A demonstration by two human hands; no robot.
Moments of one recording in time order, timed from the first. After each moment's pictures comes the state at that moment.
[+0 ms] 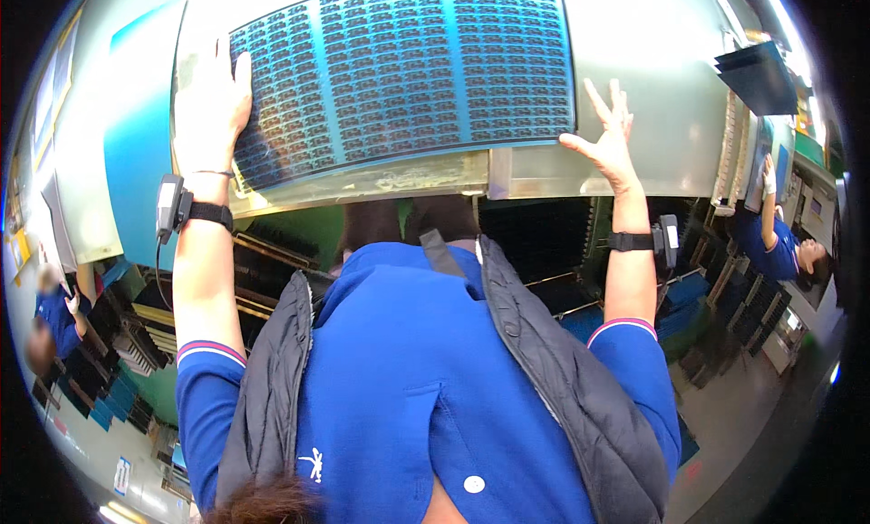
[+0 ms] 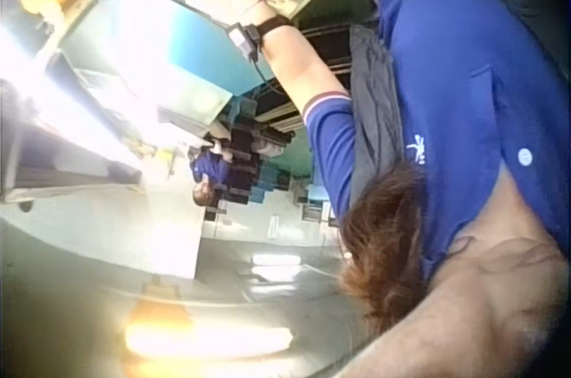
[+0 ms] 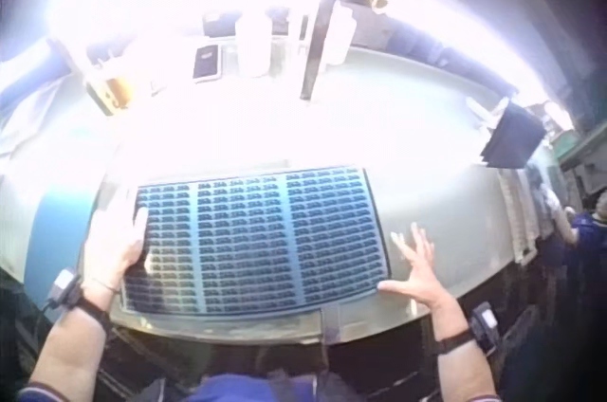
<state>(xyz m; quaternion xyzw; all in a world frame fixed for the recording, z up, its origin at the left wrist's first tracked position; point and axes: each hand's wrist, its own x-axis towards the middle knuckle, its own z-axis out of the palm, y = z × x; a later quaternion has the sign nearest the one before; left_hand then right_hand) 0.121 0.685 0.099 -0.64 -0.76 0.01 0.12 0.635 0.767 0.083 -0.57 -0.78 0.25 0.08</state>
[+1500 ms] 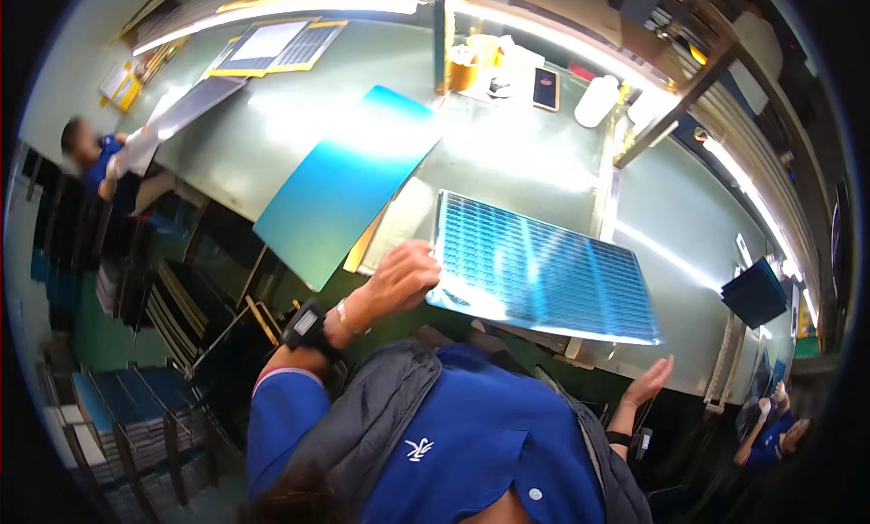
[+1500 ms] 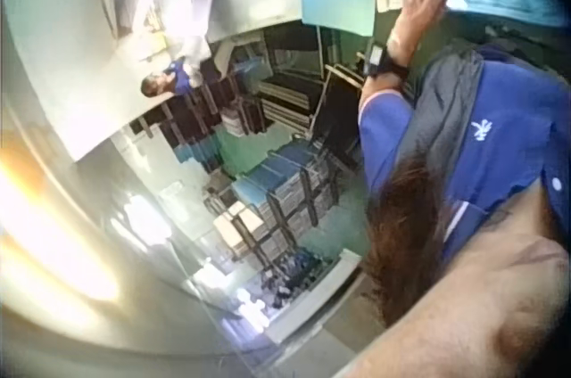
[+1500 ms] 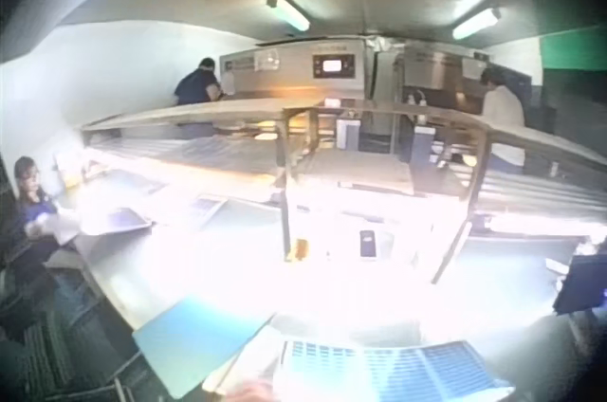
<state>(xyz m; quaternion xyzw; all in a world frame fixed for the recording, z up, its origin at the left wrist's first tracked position) 0.119 0.526 0.192 -0.75 -0.45 -0.49 0.07 0.669 0.687 0.099 -0.69 -0.57 0.07 0.44</state>
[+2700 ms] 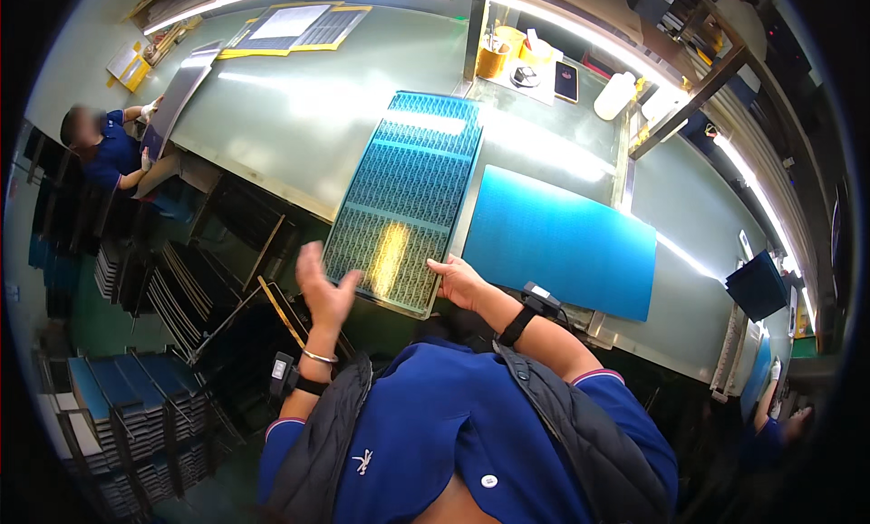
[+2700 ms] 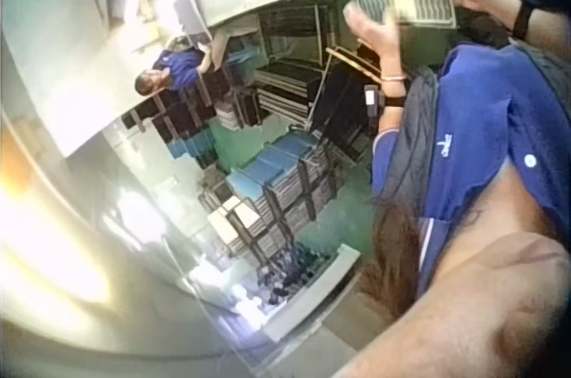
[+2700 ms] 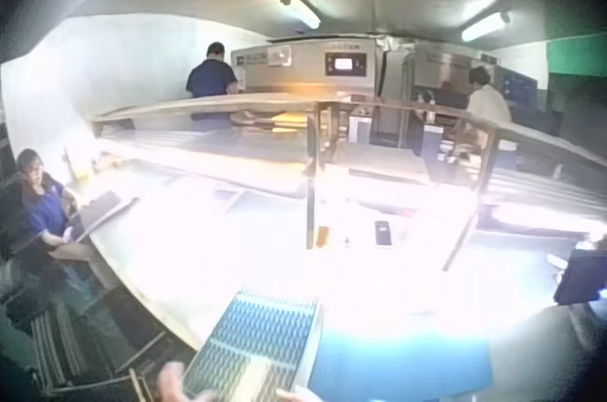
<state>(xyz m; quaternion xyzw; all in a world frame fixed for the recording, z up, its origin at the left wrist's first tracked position) 0.079 0.350 0.127 -0.32 -0.88 -0.30 0.18 0.224 0.556 0.086 -0.31 -0.32 0.89 -0.04</state>
